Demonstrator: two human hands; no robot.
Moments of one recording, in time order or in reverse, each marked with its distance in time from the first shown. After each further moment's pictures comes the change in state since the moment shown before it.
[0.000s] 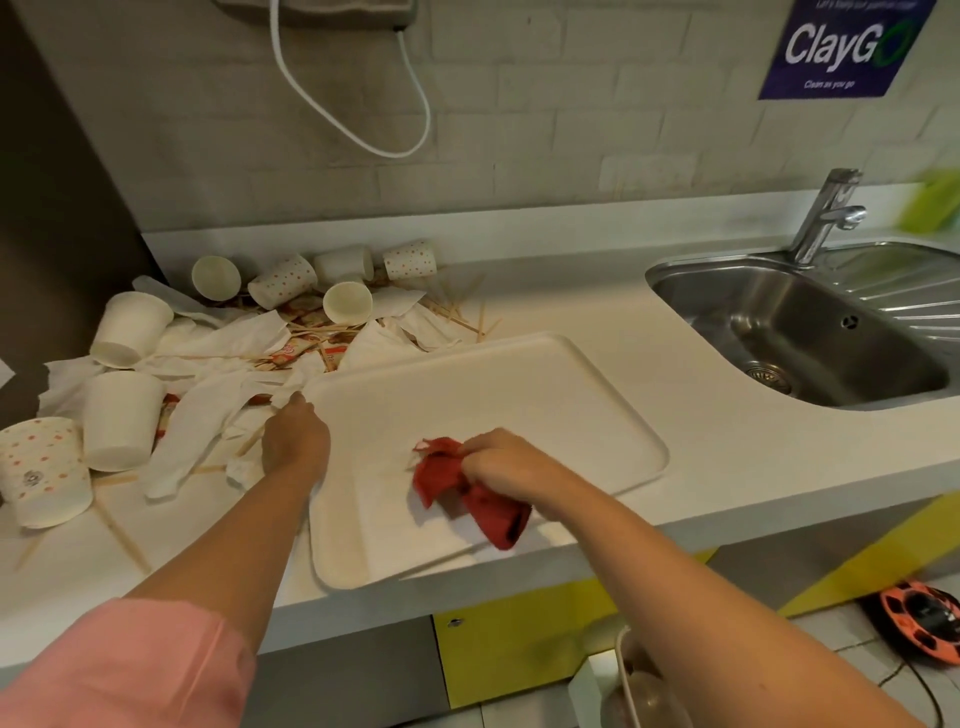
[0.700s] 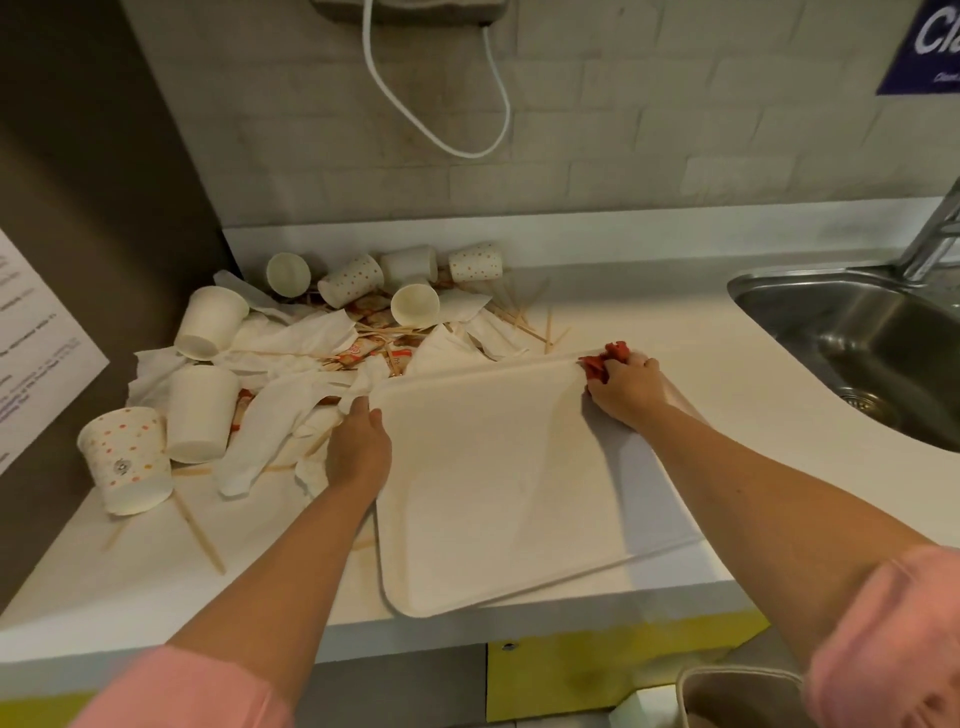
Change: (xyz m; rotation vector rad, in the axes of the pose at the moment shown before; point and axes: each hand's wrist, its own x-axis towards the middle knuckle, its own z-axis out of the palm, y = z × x) left_hand 0.004 -0.017 0.002 -0.146 -0.037 0.050; right_hand 0.135 0.044 -0.079 -0.647 0.494 0.123
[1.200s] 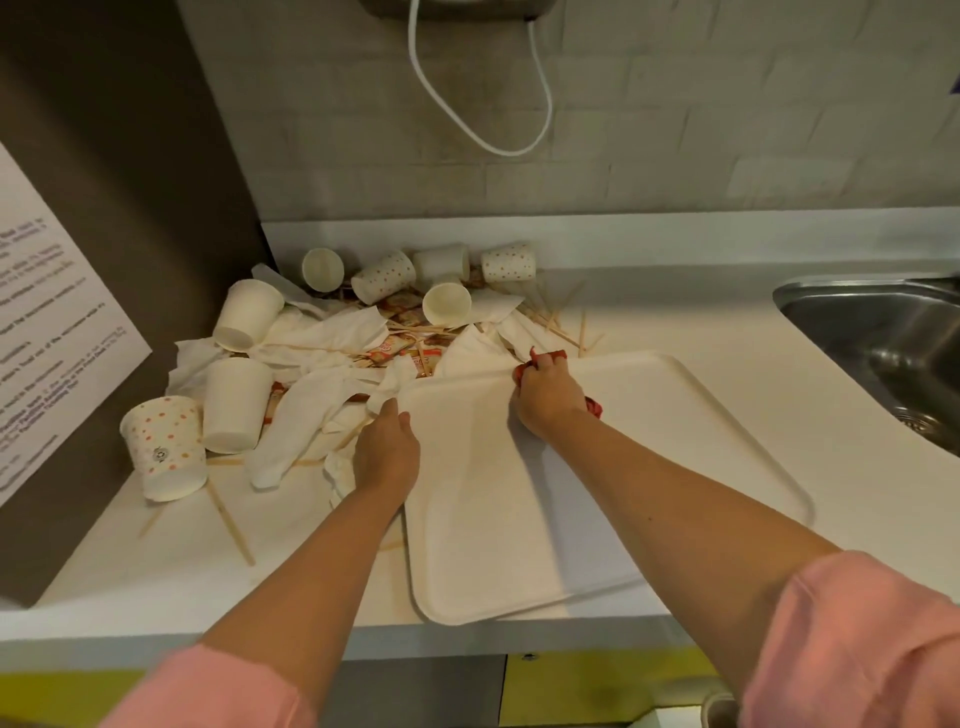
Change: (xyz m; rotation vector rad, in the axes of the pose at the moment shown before) left_hand 0.000 -0.004 0.001 0.025 0.033 0.026; right_hand -0.013 -0.115 0.030 -0.115 -0.004 -0.306
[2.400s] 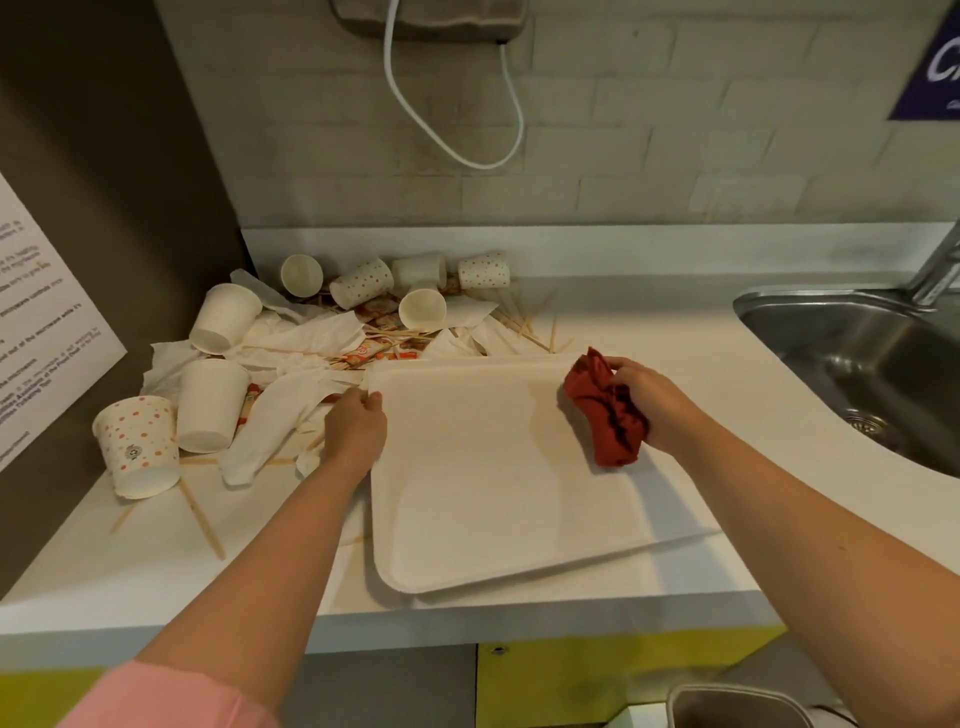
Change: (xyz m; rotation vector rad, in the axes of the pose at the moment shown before) left_hand 0.006 0.024 -0.024 -0.237 -0.048 -0.172; right_hand -0.066 0.103 -0.063 1.411 -0.070 0.353
